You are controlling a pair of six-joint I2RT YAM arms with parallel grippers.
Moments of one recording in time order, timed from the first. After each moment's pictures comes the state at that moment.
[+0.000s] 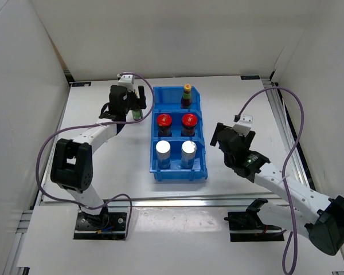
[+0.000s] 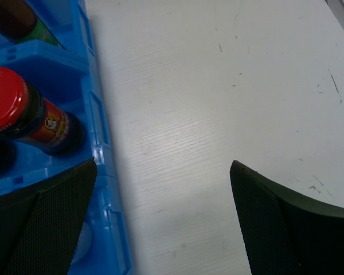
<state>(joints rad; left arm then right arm) -0.27 1.66 1.13 0.26 -0.08 -0.10 0.74 1.01 0.72 -0.33 0.80 0.57</state>
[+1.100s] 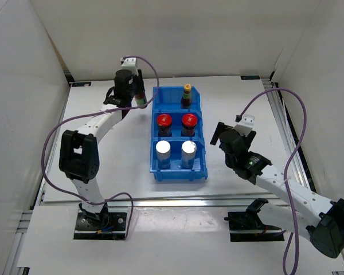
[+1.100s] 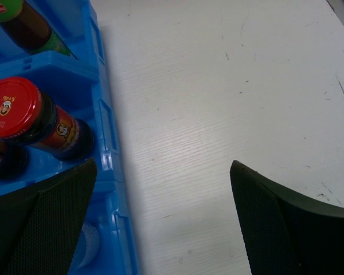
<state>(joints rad) -0.28 1.82 1.42 0.14 -0.16 -0.13 0.74 0.97 0.69 -0.24 0.79 0.54</state>
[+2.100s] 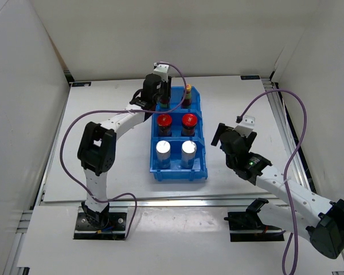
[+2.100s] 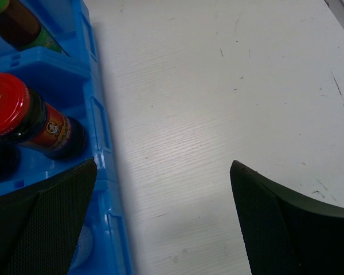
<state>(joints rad) -0.49 2.00 1.58 0.16 -0.17 -0.08 0.73 0.97 0.67 -0.25 0.79 0.54</state>
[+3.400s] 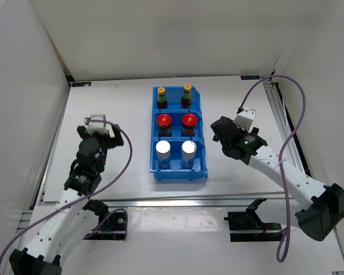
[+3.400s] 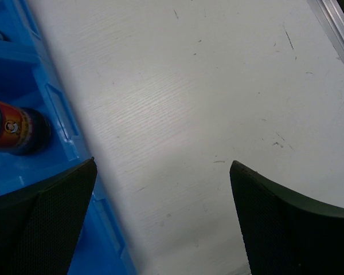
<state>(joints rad) -0.36 0.67 0.62 -0.01 -0.38 -0.04 0.70 1.17 1.01 -0.77 0.81 0.80</state>
